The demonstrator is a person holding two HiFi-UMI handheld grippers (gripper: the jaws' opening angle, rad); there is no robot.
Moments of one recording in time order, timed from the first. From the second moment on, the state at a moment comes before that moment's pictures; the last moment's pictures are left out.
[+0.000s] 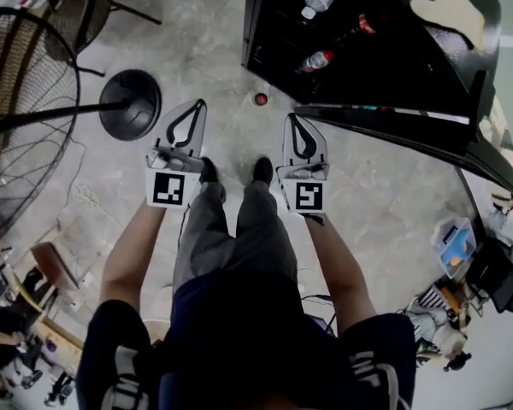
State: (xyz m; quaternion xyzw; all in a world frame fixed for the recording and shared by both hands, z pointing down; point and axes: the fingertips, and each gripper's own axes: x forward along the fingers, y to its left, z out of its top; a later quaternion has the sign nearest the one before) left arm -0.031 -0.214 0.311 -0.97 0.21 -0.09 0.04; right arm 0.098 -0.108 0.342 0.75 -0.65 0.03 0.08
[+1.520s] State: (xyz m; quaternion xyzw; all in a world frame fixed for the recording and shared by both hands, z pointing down) left arm -0.119 -0.179 0.042 -0.93 0.38 -0.01 0.03; right arm 0.068 -0.063 0.052 0.77 -0.63 0.01 0.06
